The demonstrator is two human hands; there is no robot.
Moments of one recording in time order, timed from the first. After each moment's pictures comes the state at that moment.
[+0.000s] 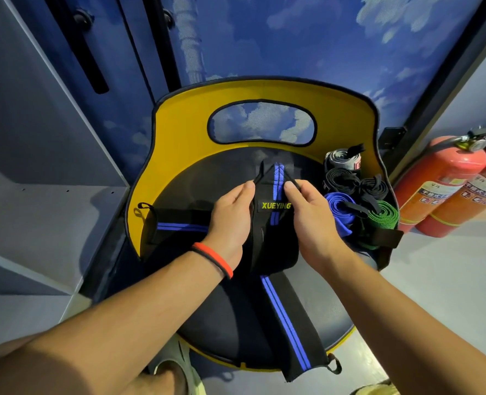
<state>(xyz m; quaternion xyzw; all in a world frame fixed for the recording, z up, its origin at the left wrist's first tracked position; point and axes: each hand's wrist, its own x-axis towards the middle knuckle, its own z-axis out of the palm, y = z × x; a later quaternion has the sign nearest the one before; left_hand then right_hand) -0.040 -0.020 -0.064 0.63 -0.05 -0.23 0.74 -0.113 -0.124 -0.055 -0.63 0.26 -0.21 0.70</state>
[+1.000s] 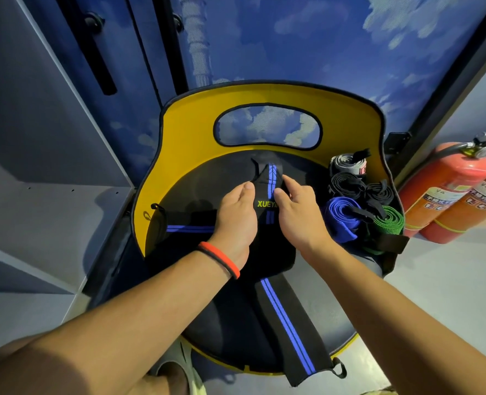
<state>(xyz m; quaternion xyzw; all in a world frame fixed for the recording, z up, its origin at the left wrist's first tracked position) -0.045 -0.020 -0.042 0.67 -0.02 -0.18 0.72 -0.089 -0.119 -0.055 -0.79 0.24 -0.17 0.54</state>
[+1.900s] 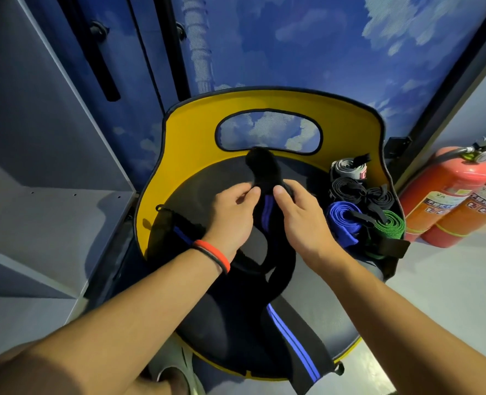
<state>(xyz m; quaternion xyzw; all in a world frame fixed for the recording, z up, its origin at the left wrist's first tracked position) -0.030 -0.006 -0.037 0.77 -0.12 -0.13 0.61 -0.103 -0.115 -0.040 -0.76 0.20 -0.19 0.58</state>
